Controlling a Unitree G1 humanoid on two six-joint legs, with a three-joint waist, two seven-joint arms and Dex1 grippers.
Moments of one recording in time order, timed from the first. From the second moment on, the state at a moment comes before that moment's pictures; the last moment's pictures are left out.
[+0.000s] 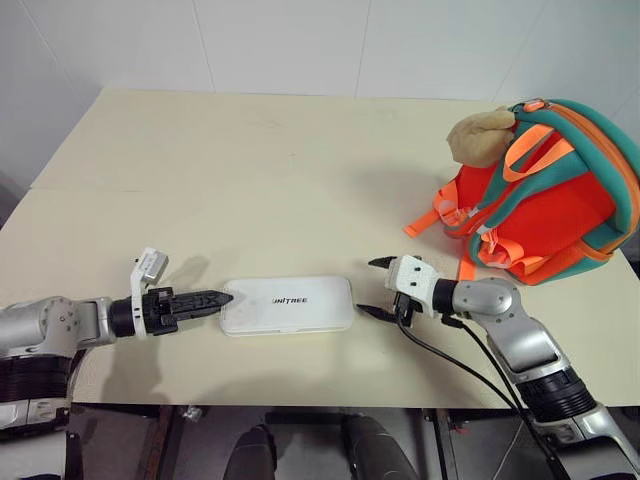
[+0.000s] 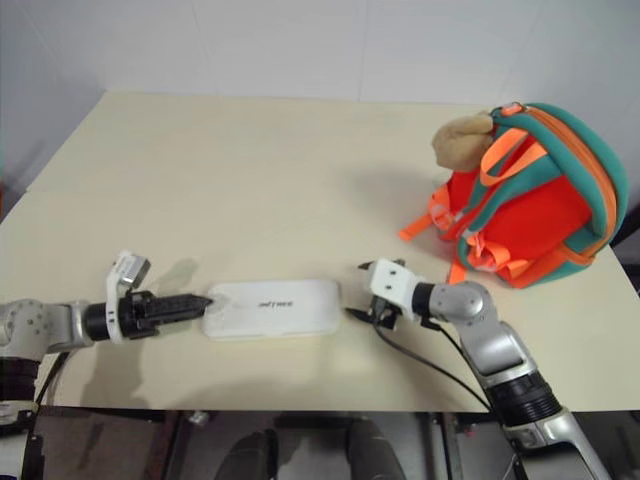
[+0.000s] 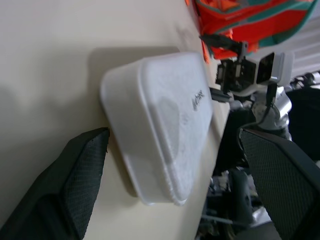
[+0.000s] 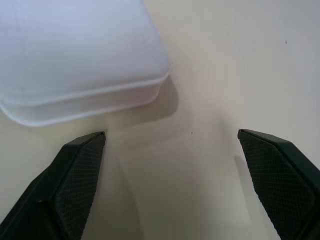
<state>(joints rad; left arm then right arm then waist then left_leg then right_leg) -0.43 0.82 0.19 0.27 -0.75 1.32 -1.11 -0.42 -0.59 0.23 -0.06 0.02 0.17 0.89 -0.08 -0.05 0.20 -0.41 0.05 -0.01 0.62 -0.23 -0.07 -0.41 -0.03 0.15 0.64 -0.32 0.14</state>
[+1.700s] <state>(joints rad) -0.59 0.59 0.39 0.44 -0.85 1.37 -0.98 -0.34 -0.50 0.01 -0.18 0.09 0.24 0.69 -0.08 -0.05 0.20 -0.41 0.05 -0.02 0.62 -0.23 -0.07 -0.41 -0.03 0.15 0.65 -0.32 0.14</state>
